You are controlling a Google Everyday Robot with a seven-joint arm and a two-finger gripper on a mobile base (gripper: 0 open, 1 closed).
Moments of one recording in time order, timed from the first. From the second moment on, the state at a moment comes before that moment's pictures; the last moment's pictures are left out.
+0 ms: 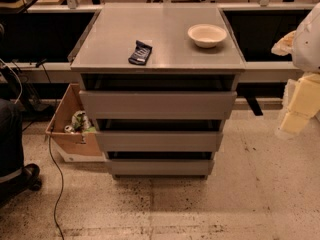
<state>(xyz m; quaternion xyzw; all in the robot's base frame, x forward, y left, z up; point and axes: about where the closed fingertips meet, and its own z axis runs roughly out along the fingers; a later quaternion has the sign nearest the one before) 0.438 -0.216 0.977 -0.60 0.78 -0.04 0.16</state>
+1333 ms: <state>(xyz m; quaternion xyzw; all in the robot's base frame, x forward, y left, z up) 0.474 -0.236 0.774 -0.59 0.77 0.08 0.22</state>
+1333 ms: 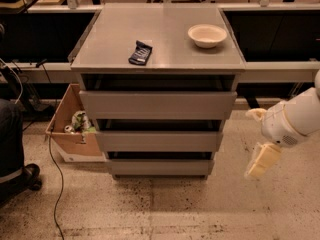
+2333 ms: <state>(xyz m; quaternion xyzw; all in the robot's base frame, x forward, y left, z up) 0.498 -0.225 0.661 -0.56 0.78 0.14 0.24</state>
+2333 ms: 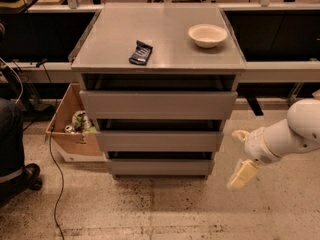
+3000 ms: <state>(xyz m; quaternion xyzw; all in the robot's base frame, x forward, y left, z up) 0.520 -0.237 0.557 -0.51 0.80 0.18 0.24</state>
